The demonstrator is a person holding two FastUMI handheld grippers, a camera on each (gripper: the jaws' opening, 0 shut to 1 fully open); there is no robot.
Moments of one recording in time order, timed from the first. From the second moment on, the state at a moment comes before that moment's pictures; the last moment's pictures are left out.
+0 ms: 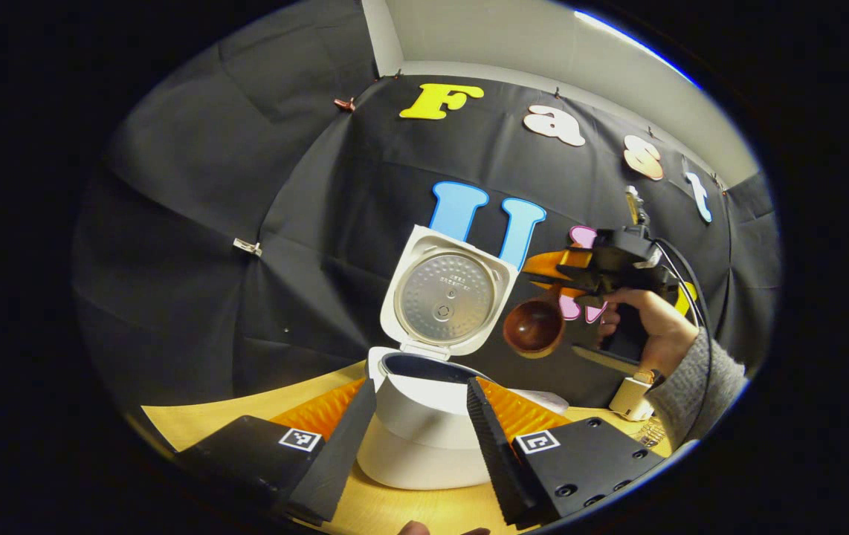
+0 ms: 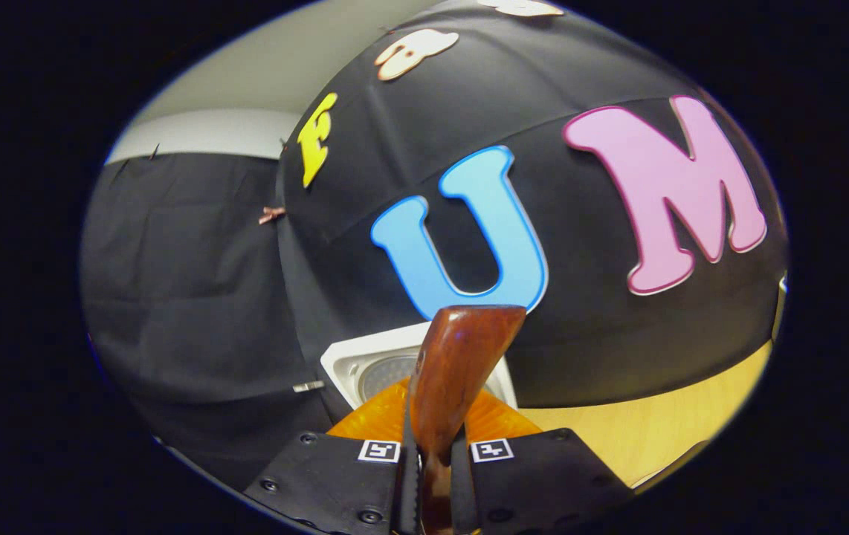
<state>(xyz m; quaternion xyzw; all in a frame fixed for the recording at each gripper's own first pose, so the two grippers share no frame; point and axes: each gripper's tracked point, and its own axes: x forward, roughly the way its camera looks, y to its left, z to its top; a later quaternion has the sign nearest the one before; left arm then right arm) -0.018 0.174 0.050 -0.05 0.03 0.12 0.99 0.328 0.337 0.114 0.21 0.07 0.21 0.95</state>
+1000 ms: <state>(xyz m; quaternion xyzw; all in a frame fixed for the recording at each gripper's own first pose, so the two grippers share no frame) 0.001 0.098 0.029 0.00 0.04 0.08 1.00 0.200 -0.148 0.034 0.14 0.03 -0.09 0.99</state>
